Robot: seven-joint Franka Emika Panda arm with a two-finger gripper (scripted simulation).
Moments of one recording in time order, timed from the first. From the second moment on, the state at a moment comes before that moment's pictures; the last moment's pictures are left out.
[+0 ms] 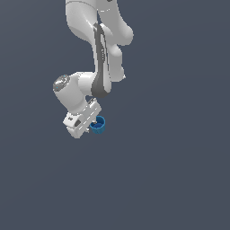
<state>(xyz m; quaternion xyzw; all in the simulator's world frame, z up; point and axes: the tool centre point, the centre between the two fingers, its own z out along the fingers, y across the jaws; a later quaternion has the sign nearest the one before) -0.037 -0.126 0.081 -0.87 -0.49 -0.06 0.09</state>
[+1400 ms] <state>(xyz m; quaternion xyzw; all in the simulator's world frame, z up) -0.050 -0.115 0.086 -0.86 -0.49 -0.06 0.09</state>
